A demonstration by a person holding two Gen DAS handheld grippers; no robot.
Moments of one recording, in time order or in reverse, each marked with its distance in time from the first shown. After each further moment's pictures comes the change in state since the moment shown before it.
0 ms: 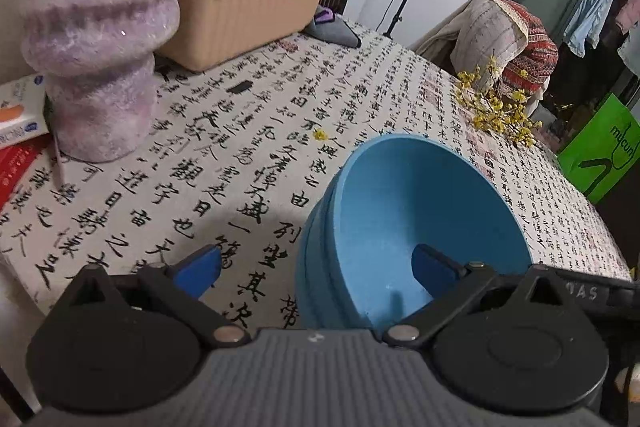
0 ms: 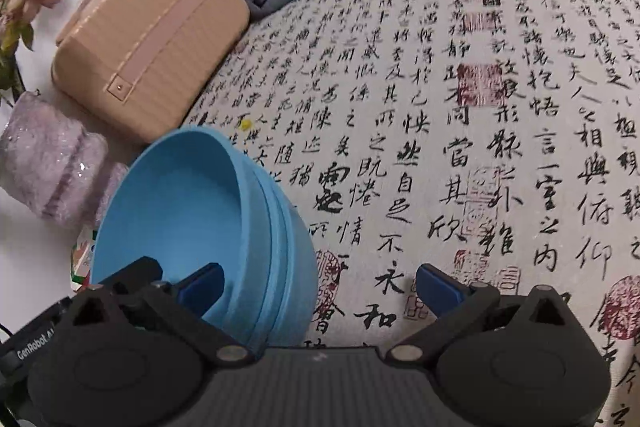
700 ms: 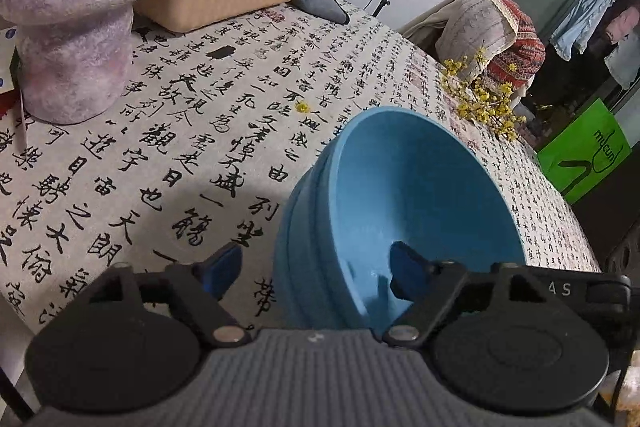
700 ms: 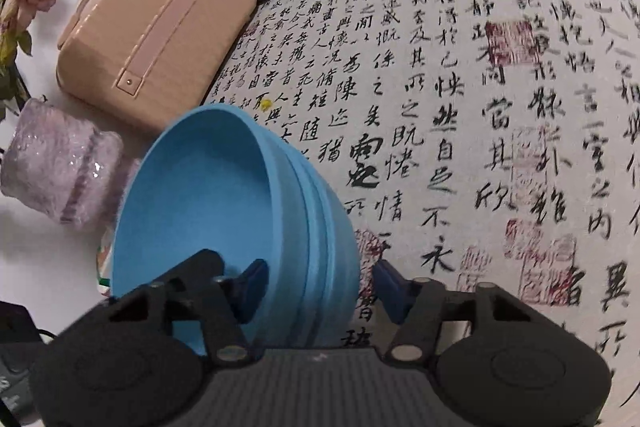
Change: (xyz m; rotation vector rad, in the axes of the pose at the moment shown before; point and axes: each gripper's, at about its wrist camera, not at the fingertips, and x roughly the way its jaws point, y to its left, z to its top) left arm 0.019 0.008 -0.005 -0.056 0.067 -0.090; right arm 0.028 0.007 0.003 0.091 0.066 0.103
